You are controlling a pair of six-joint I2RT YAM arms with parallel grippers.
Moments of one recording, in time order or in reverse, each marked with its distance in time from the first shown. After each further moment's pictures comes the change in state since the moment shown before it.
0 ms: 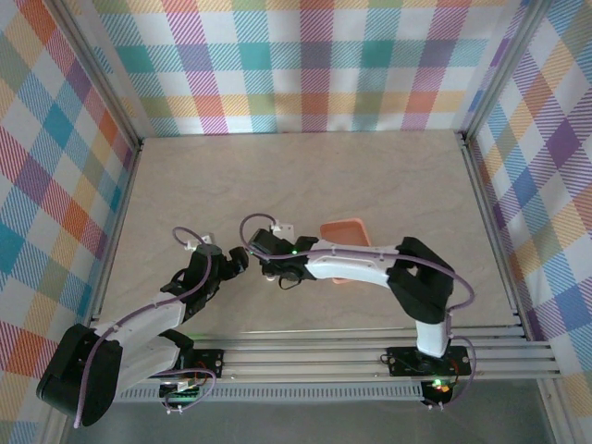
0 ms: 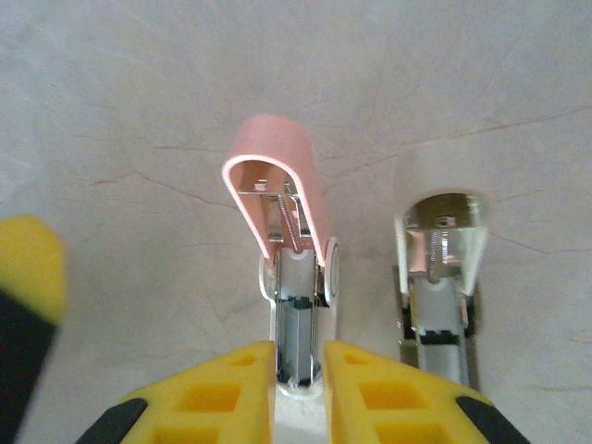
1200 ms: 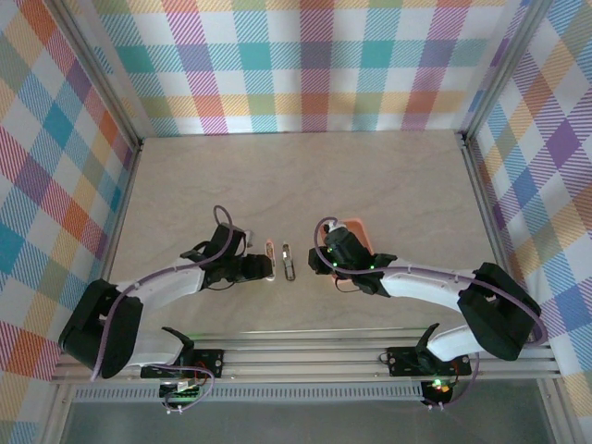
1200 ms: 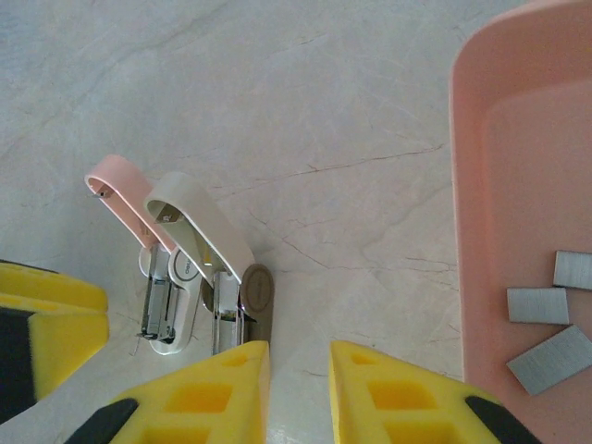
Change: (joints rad) left arm -0.071 0.296 0.301 -0.287 0.495 0.077; right arm -0.262 -0.451 -0.664 0.527 -0.261 -0.245
